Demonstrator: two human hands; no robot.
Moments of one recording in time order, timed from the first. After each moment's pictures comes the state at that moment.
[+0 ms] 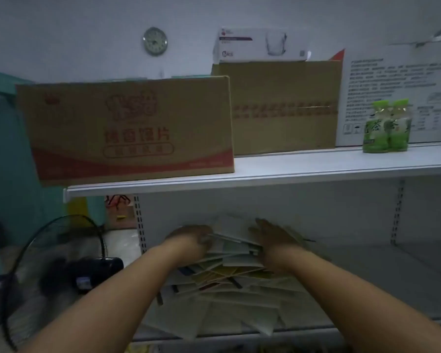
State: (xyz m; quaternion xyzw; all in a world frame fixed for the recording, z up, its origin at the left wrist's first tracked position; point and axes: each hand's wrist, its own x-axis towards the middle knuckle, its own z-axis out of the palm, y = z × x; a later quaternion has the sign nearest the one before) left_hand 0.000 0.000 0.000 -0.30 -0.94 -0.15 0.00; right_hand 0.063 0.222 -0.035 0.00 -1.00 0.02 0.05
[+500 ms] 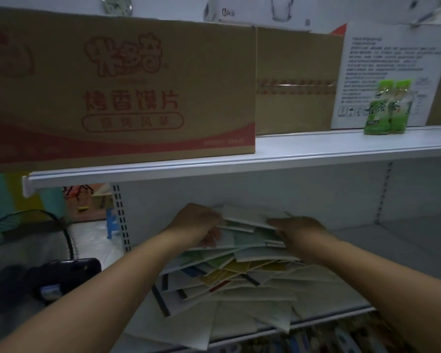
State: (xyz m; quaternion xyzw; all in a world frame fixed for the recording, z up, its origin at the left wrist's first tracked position) left_hand -0.045 -0.001 -0.004 -0.26 -0.80 -0.52 -0.15; right_hand 0.065 0.209 -0.024 -0.10 -0.99 -0.06 0.07
